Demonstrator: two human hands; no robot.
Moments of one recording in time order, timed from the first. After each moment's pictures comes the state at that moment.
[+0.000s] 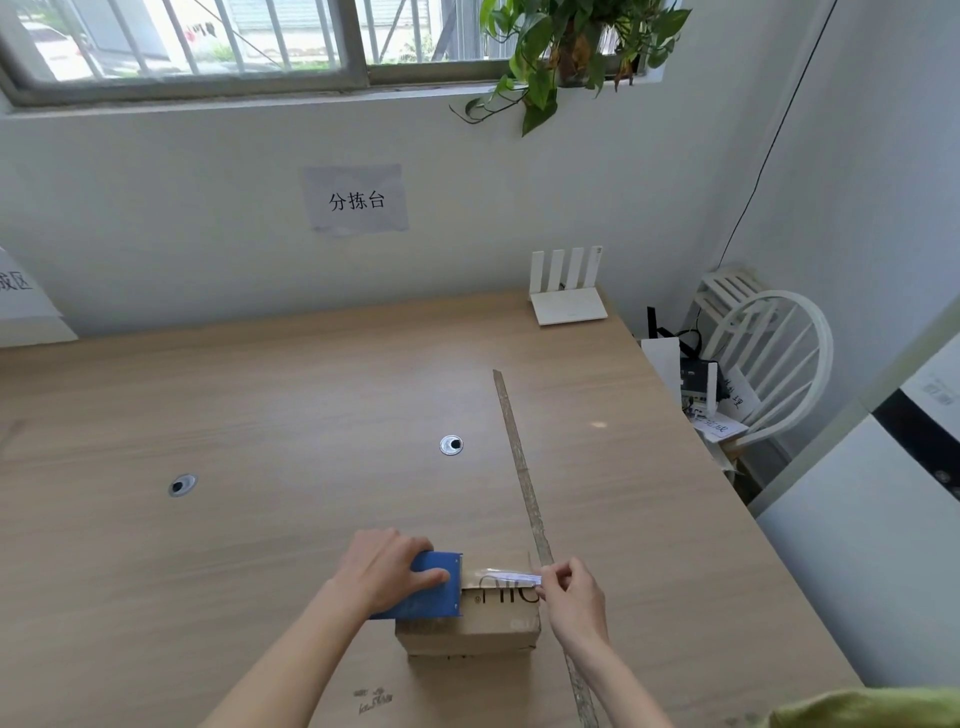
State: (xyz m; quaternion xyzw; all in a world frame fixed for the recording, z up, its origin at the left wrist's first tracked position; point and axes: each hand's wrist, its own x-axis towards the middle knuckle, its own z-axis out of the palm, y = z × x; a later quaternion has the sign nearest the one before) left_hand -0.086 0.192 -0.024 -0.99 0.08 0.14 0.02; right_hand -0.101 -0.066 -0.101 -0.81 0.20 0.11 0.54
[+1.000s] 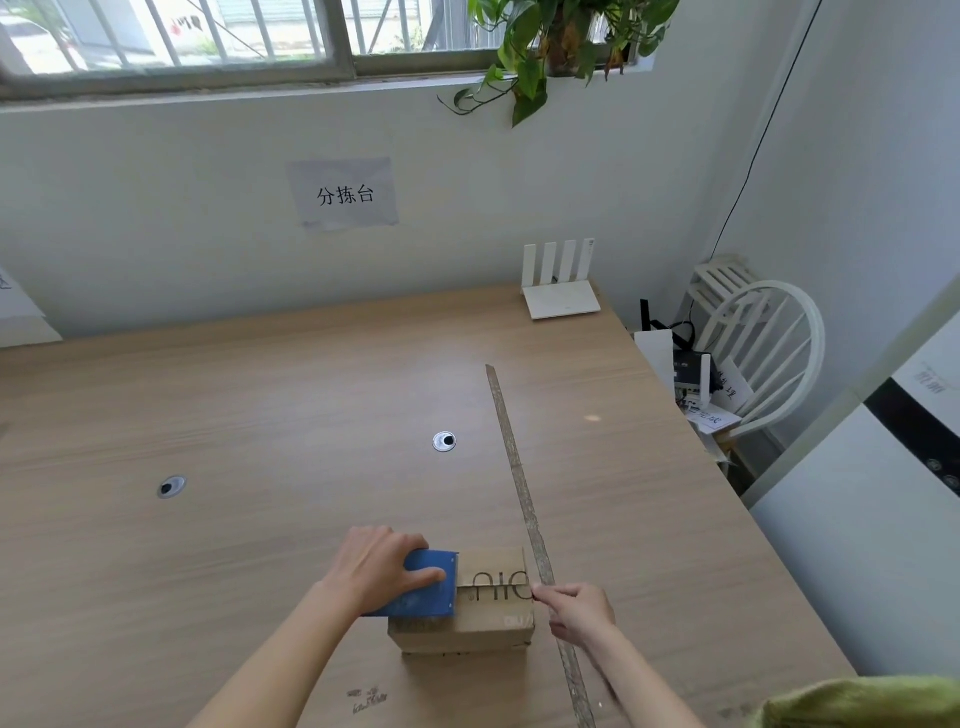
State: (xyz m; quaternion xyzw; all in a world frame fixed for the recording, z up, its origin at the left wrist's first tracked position) left_hand -0.084 0.189 -0.025 -0.99 0.10 0.13 0.02; right_hand -0.093 -0.099 -0.138 -0.74 0.29 0.28 0.54
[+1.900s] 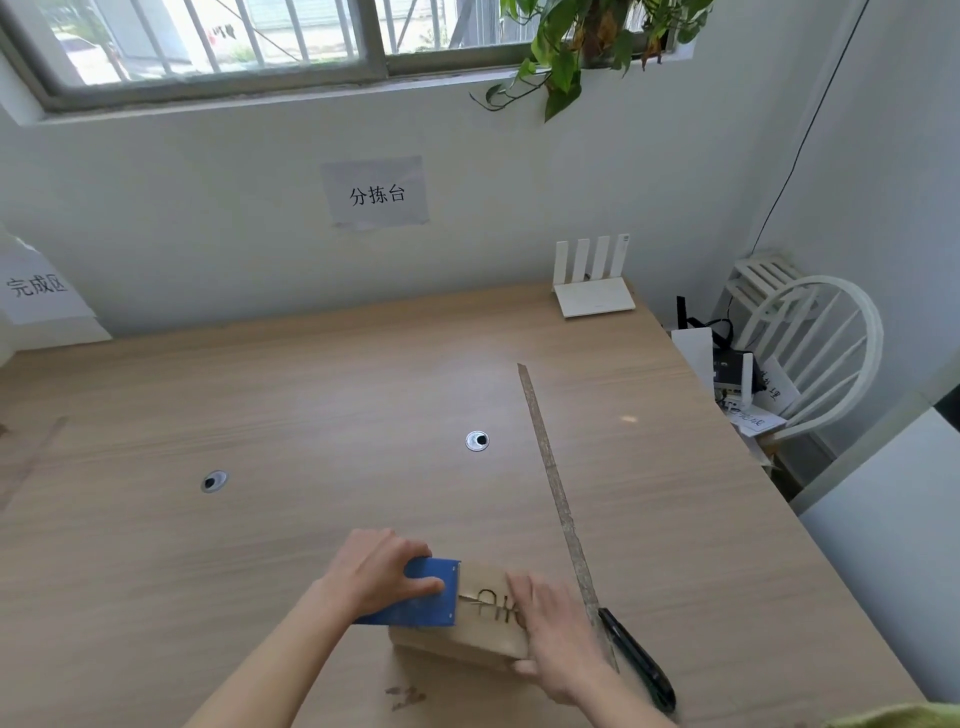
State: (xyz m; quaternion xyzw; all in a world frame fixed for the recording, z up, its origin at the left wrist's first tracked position) left_hand -0.091 0.242 -0.025 -0.98 0.11 0.14 0.03; right_hand -0.110 -0.038 -0.143 -0.94 -0.23 0.24 0.06
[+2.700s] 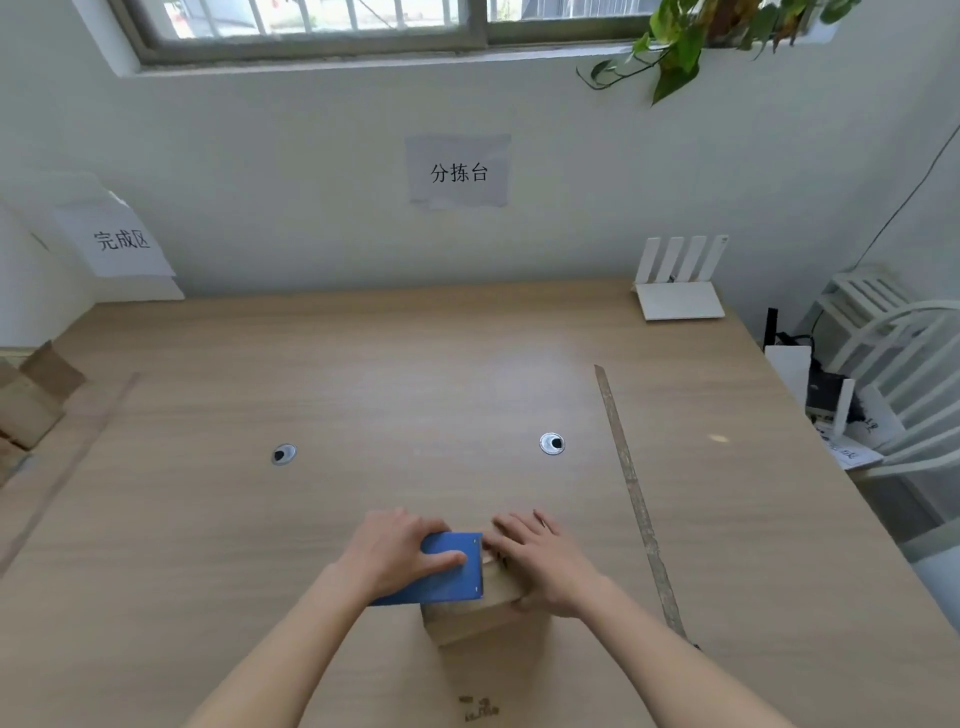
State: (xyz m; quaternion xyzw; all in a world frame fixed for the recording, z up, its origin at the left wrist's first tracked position) left_hand -0.086 0.355 -0.025 -0.99 0.04 0.12 -0.05; right_hand -0.017 0.116 -0.101 -0.88 -0.43 0.19 0.04
